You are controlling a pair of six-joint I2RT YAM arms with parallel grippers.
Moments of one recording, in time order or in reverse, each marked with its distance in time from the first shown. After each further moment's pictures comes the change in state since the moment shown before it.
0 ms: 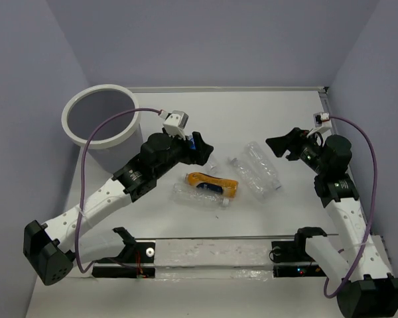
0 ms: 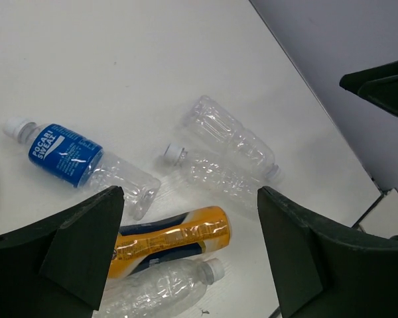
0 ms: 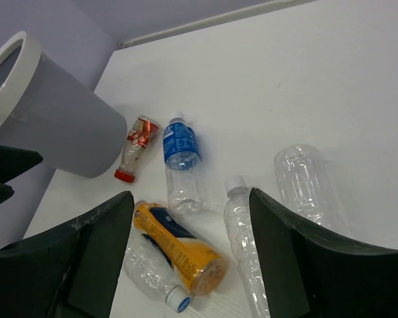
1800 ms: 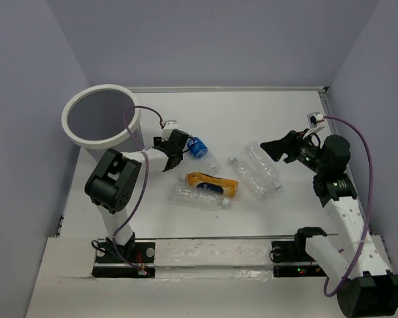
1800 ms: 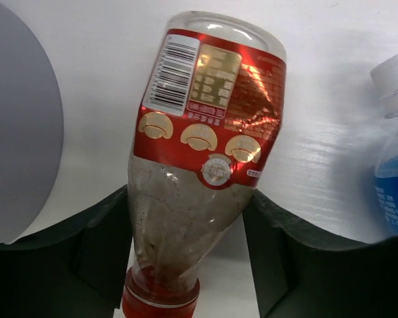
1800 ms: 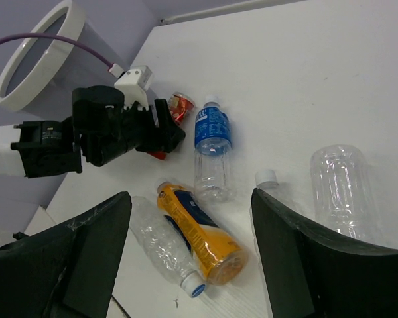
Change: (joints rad) left arm 0.262 0.742 0.031 0.055 -0.544 0.019; right arm 0.003 0.010 -0.026 0.066 -0.159 0.005
